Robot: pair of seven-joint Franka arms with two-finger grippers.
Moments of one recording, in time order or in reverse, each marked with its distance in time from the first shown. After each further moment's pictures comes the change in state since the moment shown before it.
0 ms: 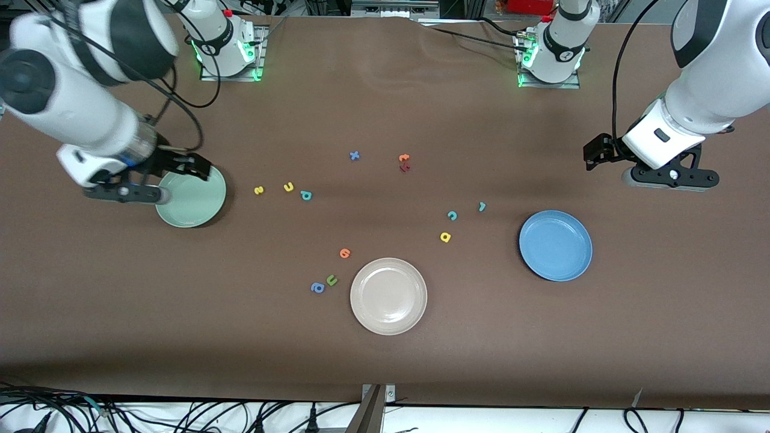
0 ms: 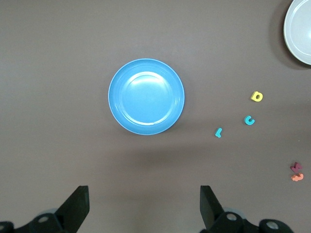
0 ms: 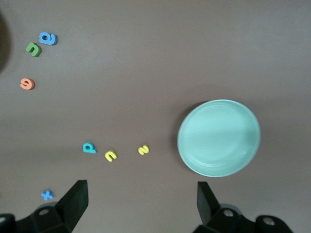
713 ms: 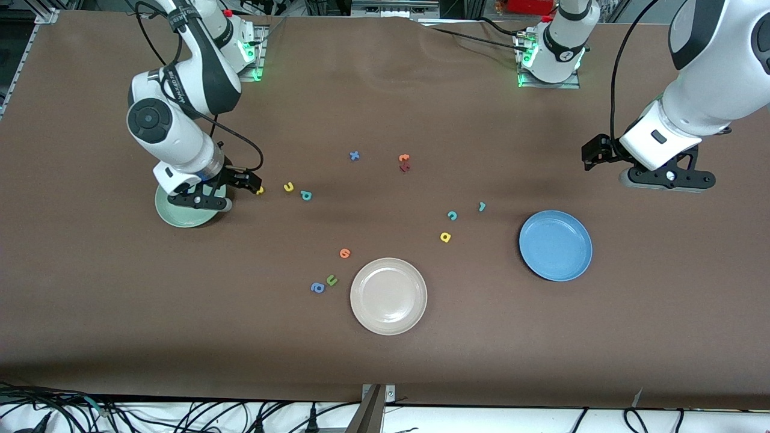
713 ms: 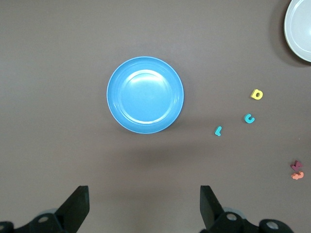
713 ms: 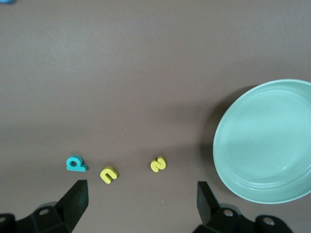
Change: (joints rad) left arm -0.002 0.007 -0.002 0.000 0.000 -0.004 0.000; right arm 0.000 0.023 0.039 -0.382 0.000 0.422 0.076
